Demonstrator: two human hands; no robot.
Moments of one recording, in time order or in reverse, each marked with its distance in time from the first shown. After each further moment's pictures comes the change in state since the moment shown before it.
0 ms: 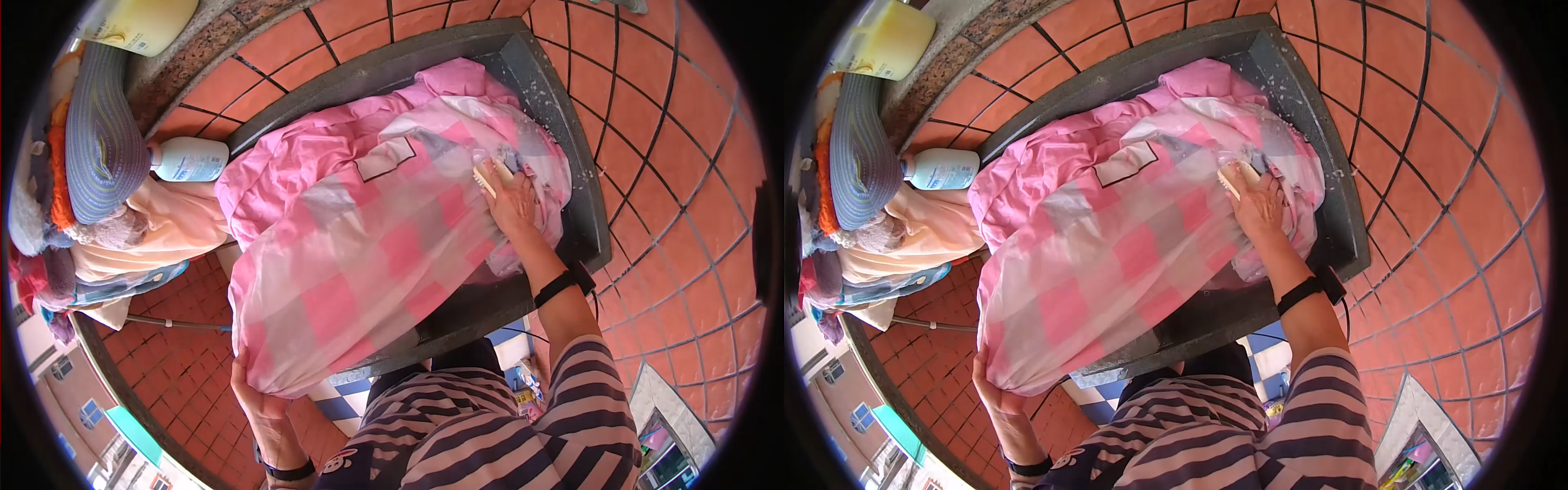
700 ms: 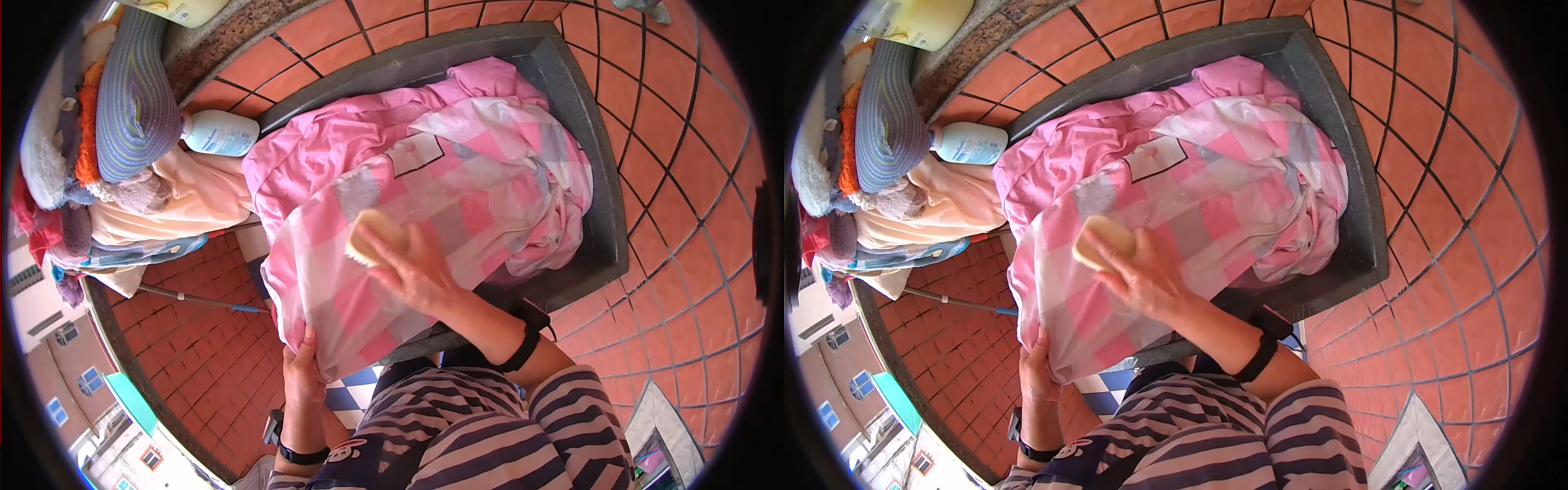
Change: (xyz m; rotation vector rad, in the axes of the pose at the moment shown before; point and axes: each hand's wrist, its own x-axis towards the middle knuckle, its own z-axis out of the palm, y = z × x) left_hand -0.009 -0.056 0.008 0.455 -0.096 0.197; right_hand -0.066 -0.184 -0.077 0.834 0.109 -0.531
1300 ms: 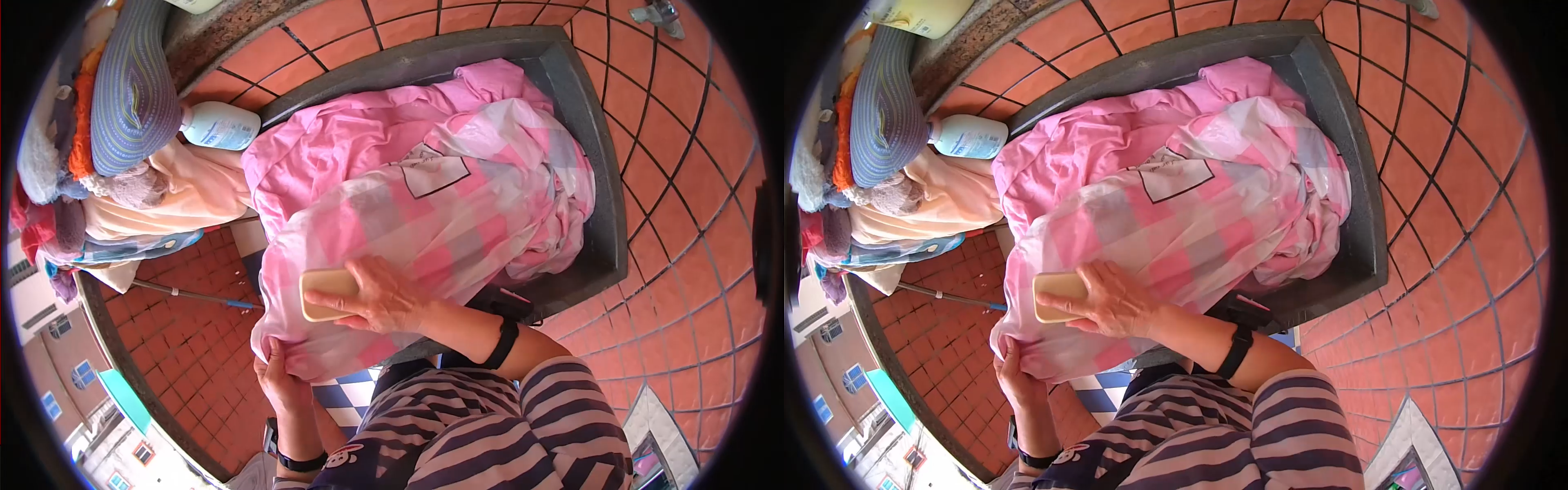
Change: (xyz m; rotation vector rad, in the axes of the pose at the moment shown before) left_hand -0.002 0.009 -0.025 -0.058 0.091 0.238; right_hand 0.009 -0.007 0.029 0.067 -0.112 -0.228
